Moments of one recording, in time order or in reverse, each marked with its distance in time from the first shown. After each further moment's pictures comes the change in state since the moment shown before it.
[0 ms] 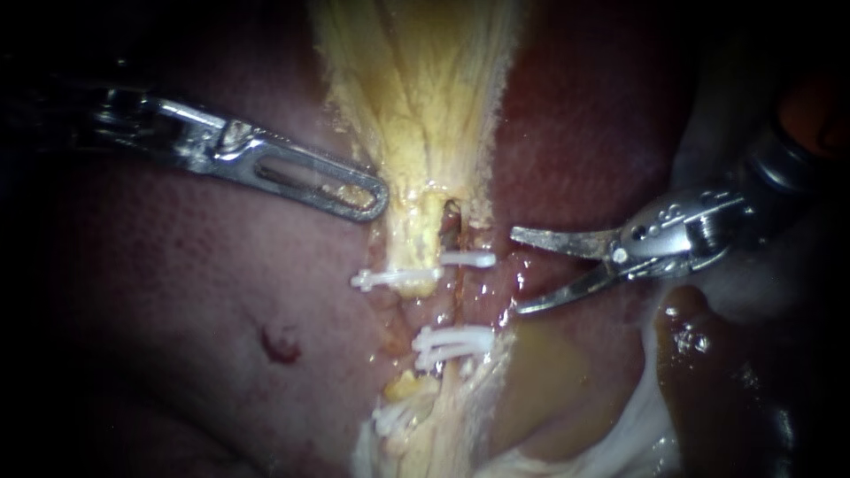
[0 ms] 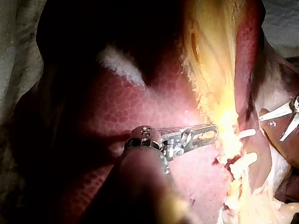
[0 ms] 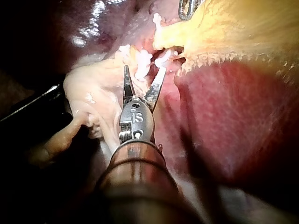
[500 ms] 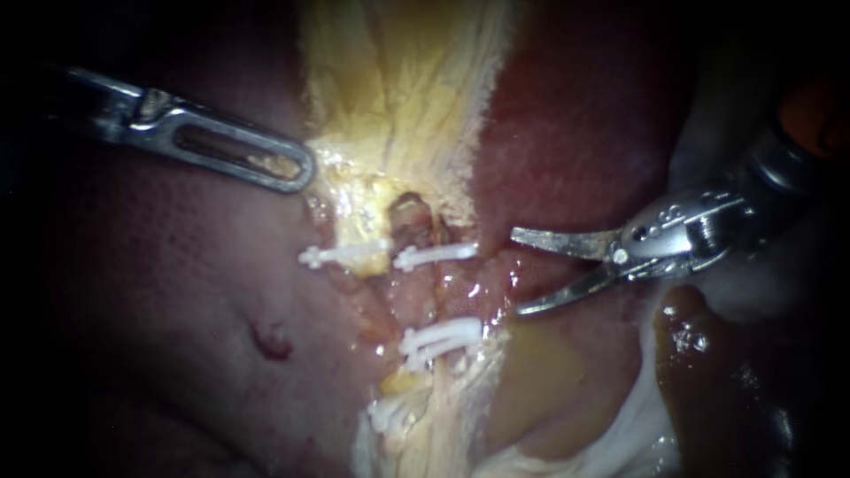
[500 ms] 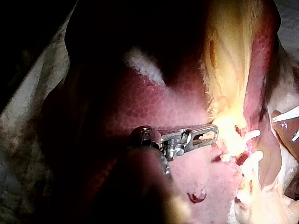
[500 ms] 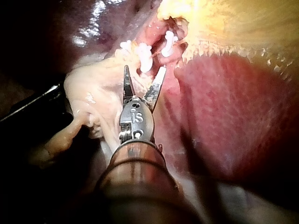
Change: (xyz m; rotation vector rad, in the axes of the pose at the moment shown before) right arm 0.000 0.000 0.000 0.017 0.002 -0.001; left arm -0.001 0.000 -0.009 -0.025 -0.028 -0.012
